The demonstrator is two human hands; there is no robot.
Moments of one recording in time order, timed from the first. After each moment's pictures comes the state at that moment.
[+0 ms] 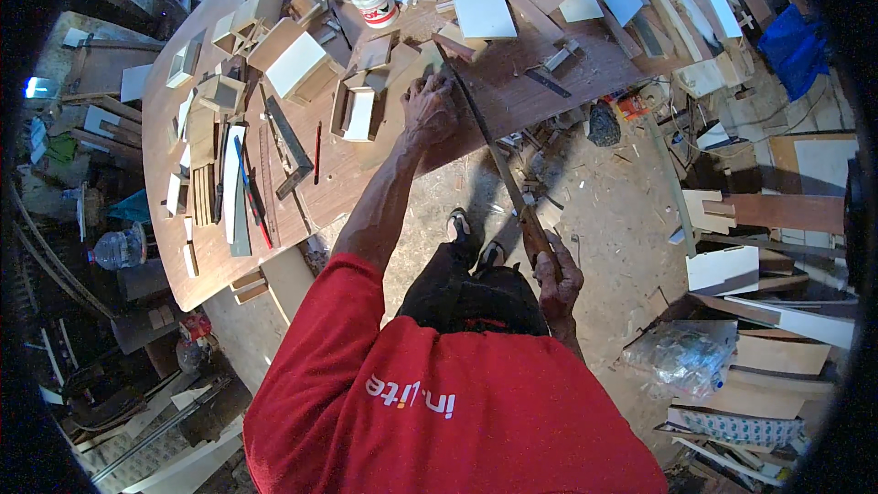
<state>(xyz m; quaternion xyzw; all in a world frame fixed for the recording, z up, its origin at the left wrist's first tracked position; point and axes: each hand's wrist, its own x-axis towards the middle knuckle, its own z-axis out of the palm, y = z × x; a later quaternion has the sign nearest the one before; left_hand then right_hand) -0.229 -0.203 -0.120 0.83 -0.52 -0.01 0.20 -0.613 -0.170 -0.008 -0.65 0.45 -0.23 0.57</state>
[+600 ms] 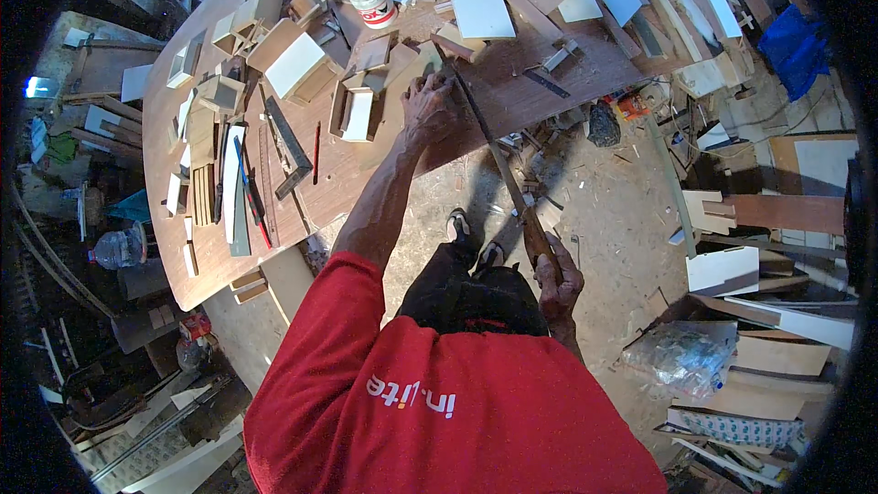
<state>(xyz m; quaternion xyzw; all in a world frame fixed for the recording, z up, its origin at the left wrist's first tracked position) -0.240 -0.210 -0.099 0.85 -0.50 -0.06 0.14 -0.618 -0.170 -0.008 -0.67 0.45 -0.25 0.54</state>
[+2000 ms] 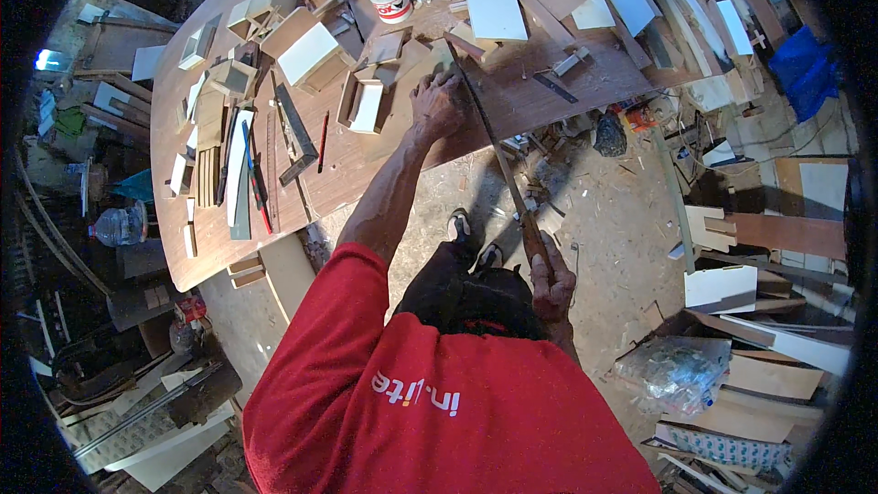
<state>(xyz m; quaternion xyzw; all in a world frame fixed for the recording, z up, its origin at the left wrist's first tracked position) -0.247 -0.210 -0.096 0.87 -0.47 -0.03 0.16 -0.618 -0.174 -0.011 -0.68 0.44 -0.17 0.56</state>
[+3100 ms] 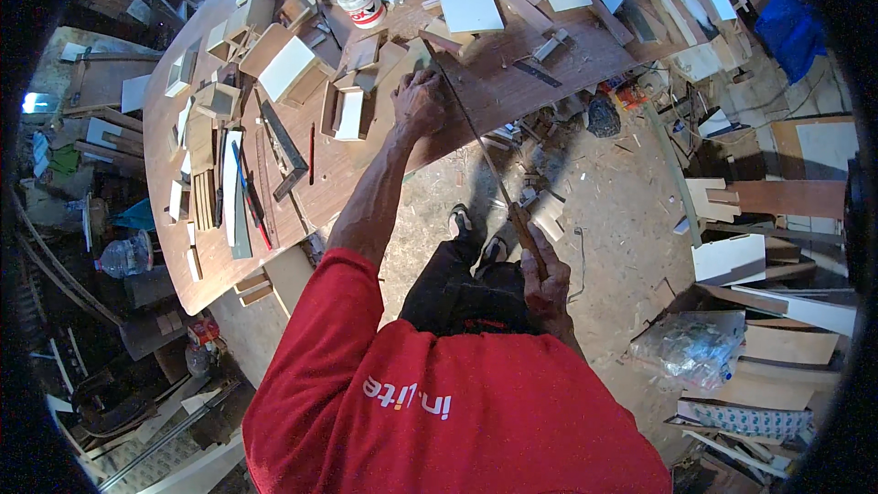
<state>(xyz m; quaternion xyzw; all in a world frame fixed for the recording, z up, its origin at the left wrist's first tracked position) -0.239 -0.208 -0.097 0.85 -0.49 -0.07 0.19 -0.615 -0.165 -0.005 -0.72 0.41 -0.18 0.53</state>
